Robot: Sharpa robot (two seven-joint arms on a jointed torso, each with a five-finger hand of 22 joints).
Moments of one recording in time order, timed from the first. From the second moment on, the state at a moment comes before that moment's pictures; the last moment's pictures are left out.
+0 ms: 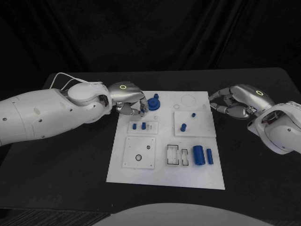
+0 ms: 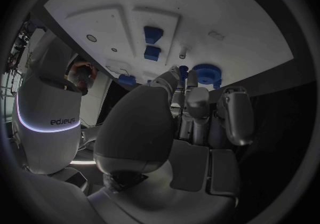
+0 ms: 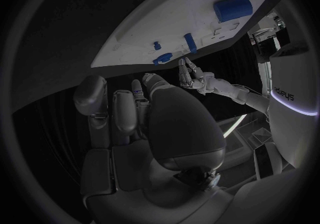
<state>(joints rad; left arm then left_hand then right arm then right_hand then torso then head) 1.37 -0.80 -0.22 1.40 -1.71 -0.28 0.33 1.50 -0.07 0.28 0.12 0.07 1.05 0.06 0.13 0.28 1.13 0.01 0.24 0.27 1.35 -0.05 1.19 0.91 0.07 1.42 0.07 1.28 1.31 1.32 -1.05 -0.25 1.65 -1.47 -0.60 0.00 1.45 0.00 0.15 0.26 0.47 0.87 0.09 0.21 0.07 1.43 0.00 1.41 1.38 1.47 -0.07 1.21 1.20 0.10 1.42 0.04 0.95 1.31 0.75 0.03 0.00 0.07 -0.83</state>
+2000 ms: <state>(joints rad) 1.34 -0.81 -0.21 1.40 -1.71 -0.24 0.29 1.48 -0.08 0.27 0.13 0.07 1.03 0.05 0.11 0.28 1.12 0.00 0.23 0.28 1.33 -0.06 1.18 0.89 0.07 1.41 0.07 1.26 1.31 1.31 -1.05 -0.25 1.64 -1.47 -0.59 0.00 1.46 0.00 0.15 0.26 0.47 0.87 0.09 0.21 0.07 1.42 0.00 1.41 1.39 1.47 -0.07 1.21 1.19 0.10 1.42 0.04 0.95 1.31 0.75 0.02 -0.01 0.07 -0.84</state>
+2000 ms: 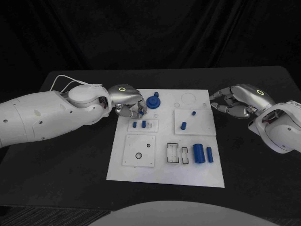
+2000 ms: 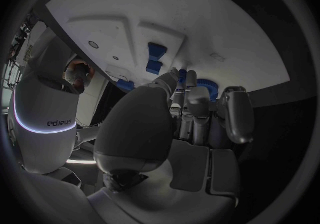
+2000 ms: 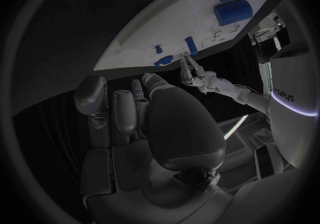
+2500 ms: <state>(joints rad) 1.33 -0.81 -0.22 1.39 -1.71 -0.23 0.26 1.45 -0.11 0.25 0.16 0.06 0.81 -0.02 0.07 0.23 1.00 0.03 0.16 0.28 1.32 -0.04 1.19 0.90 0.07 1.40 0.07 1.26 1.31 1.31 -1.05 -0.25 1.64 -1.47 -0.59 -0.01 1.46 0.00 0.15 0.26 0.47 0.87 0.09 0.21 0.07 1.42 0.00 1.41 1.39 1.47 -0.07 1.21 1.19 0.10 1.42 0.04 0.95 1.31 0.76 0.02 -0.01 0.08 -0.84</state>
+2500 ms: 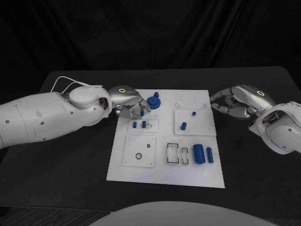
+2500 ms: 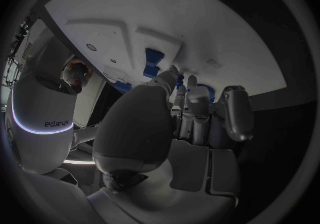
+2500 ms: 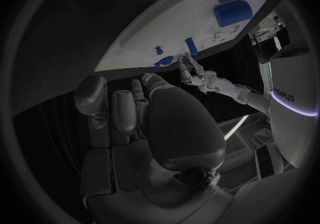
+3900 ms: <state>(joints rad) 1.35 -0.99 -0.22 1.40 -0.74 -0.31 0.57 1.30 -0.04 -0.05 0.29 0.18 0.76 0.08 0.07 0.20 0.45 0.10 0.40 0.42 0.36 0.09 0.57 0.46 0.13 0.46 0.14 0.25 1.21 1.50 -1.02 -0.25 1.72 -1.57 -0.38 -0.19 1.45 -0.09 0.10 0.28 0.18 0.87 0.04 0.11 0.07 0.86 0.09 0.18 0.26 1.37 -0.02 0.91 0.94 0.14 1.30 0.09 0.54 1.31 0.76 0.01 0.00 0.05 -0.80</state>
